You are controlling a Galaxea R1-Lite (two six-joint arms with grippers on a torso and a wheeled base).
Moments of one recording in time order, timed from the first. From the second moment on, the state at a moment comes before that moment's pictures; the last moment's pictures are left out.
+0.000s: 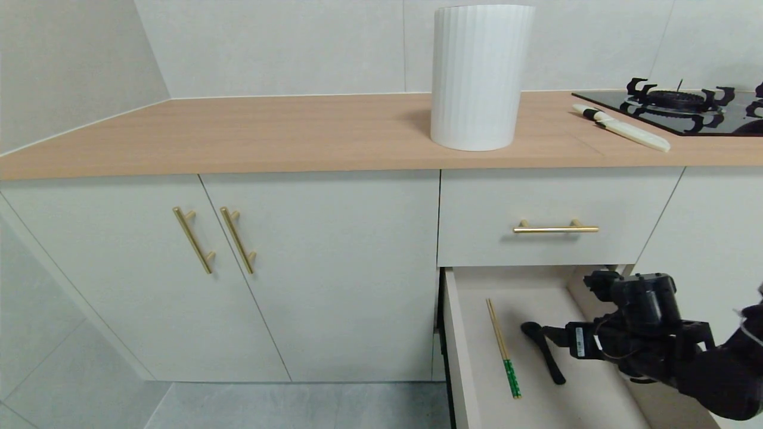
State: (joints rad) left arm 0.00 0.00 0.00 0.00 0.03 0.00; right arm 0.26 1.95 -0.47 -0.83 -0.12 0.19
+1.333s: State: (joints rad) left arm 0.00 0.00 0.00 0.00 0.03 0.00; right arm 0.42 1.34 -0.50 -0.16 -0.07 0.17
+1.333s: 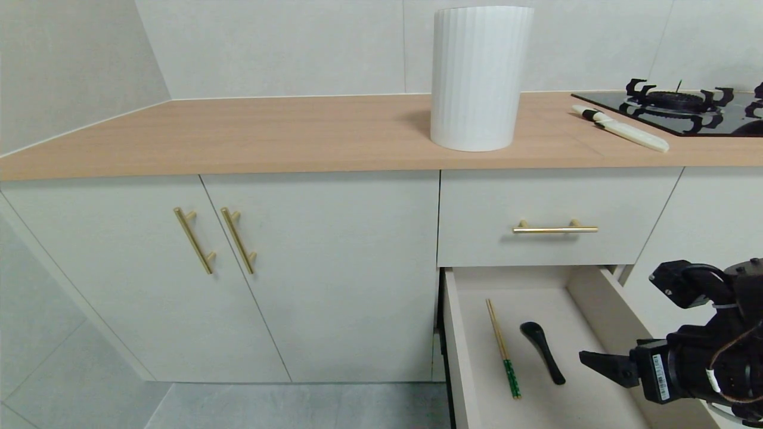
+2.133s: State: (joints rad) left arm 0.00 0.00 0.00 0.00 0.03 0.00; right arm 0.43 1.37 -0.49 -0.15 -0.07 0.17
